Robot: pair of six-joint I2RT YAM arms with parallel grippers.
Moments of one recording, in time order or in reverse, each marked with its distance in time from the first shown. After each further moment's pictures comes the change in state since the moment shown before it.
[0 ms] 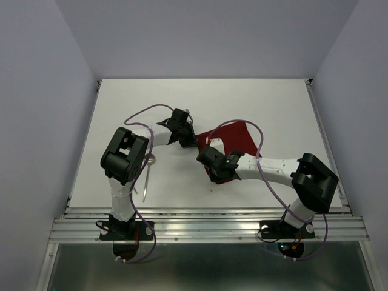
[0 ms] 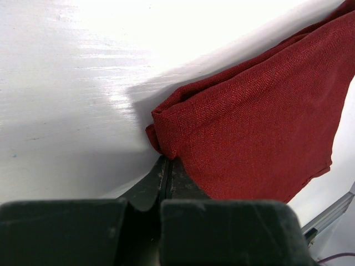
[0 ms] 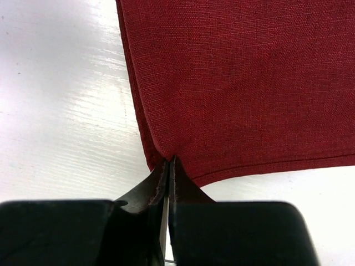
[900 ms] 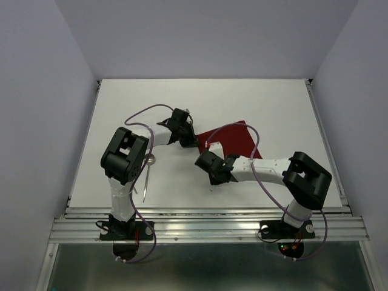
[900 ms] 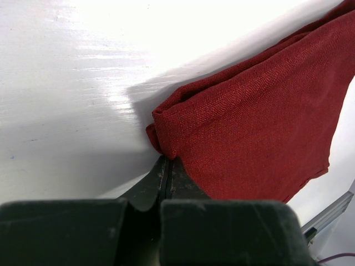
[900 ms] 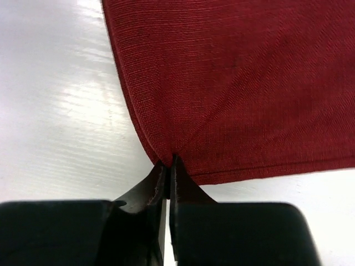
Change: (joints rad) left arm 0.000 0.002 0.000 0.004 0.003 0.000; right arm 0.010 0.058 -0.022 0.022 0.010 0.014
